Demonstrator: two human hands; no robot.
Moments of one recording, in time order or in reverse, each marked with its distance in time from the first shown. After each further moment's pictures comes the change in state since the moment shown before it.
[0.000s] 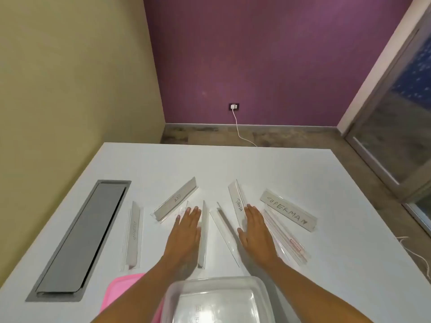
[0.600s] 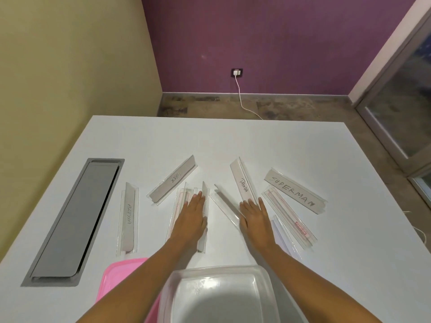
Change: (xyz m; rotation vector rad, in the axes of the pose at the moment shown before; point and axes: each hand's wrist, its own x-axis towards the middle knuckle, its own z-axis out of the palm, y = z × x) left_hand 0.026 0.007 0.018 0.015 -0.215 -0.005; right_hand 0.020 0.022 0.037 -0.361 0.086 -0.178
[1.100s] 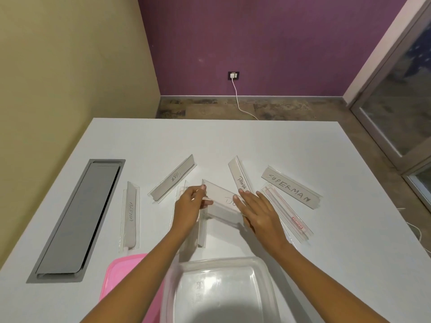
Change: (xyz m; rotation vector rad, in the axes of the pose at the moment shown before) left_hand -0.018 0.028 -0.050 -1.204 0.245 -0.323; right_hand -0.017 0.003 -0.049 0.157 0.309 -0.261
